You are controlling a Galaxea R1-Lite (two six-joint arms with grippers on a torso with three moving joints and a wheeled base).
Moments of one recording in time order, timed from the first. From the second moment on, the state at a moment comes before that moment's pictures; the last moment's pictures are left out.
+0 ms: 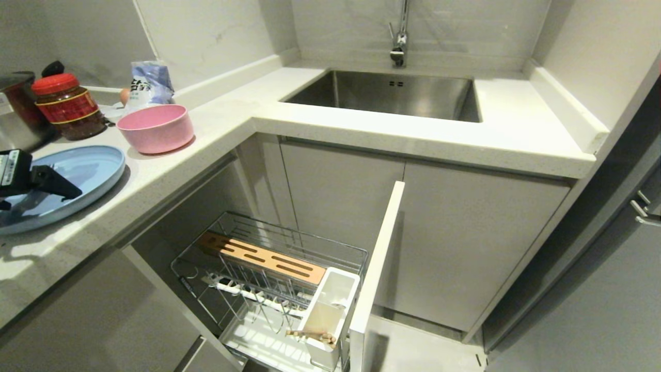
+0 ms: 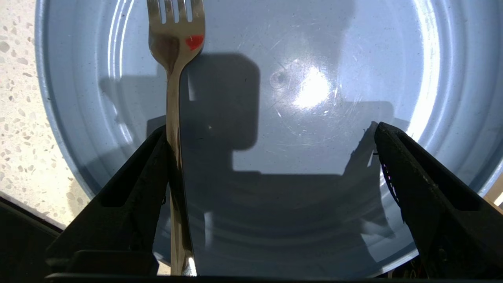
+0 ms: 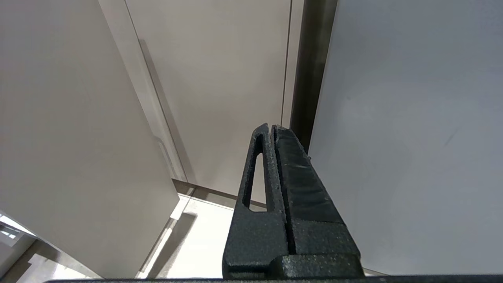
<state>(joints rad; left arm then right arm) 0.39 1.62 -1.82 1.06 -0.10 0.19 0.00 0.00 0.00 -0.08 0.00 0.01</state>
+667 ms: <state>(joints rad) 0.39 1.62 -1.81 1.06 -0.09 0.19 0.00 0.00 0.00 -0.08 0.00 0.01</state>
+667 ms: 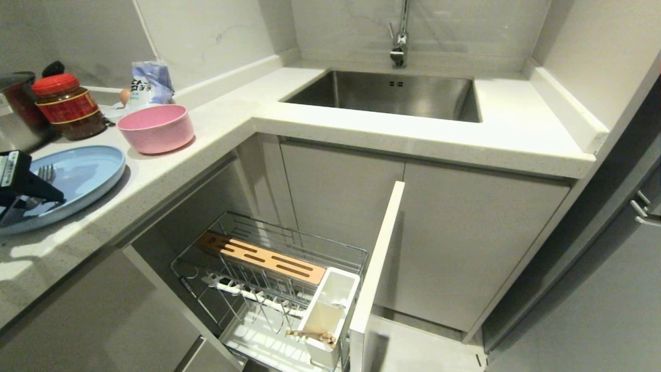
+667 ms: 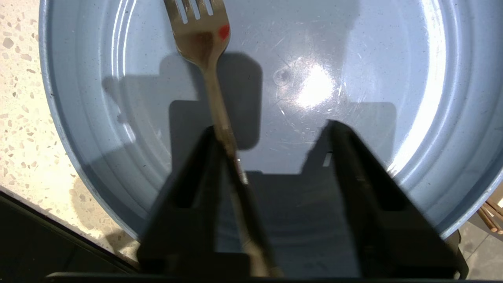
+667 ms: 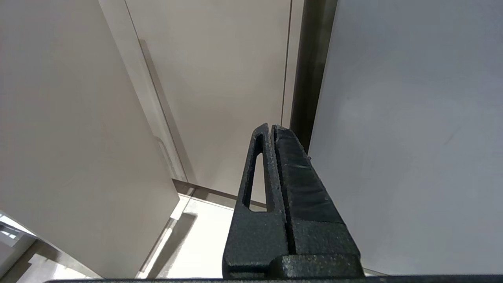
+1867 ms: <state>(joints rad) 0.09 1.47 -1.92 1.06 -0.07 -0.20 0.00 0.00 0.00 -0.08 0.00 0.01</state>
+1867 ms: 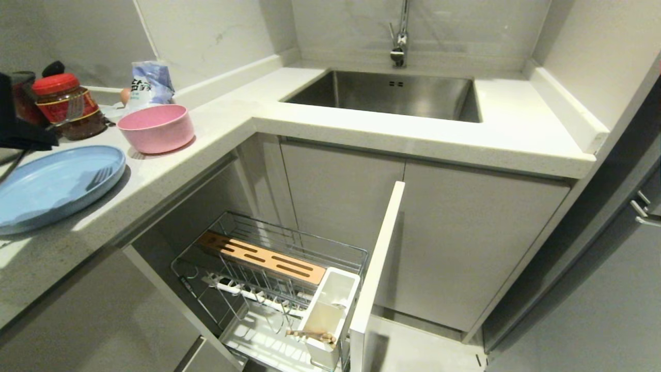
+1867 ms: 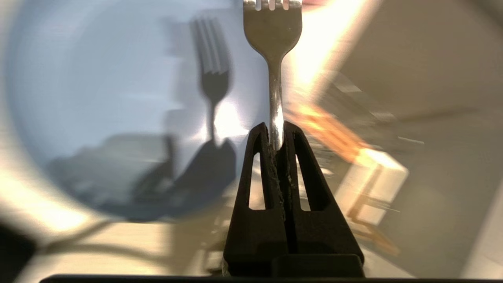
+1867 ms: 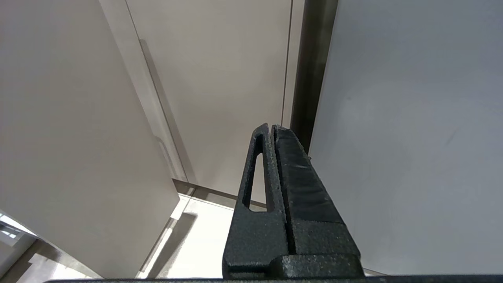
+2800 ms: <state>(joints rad) -0.67 1.75 -1.87 1.24 -0.06 -0.69 0.00 0.00 0.00 -0.08 0.00 0.01</state>
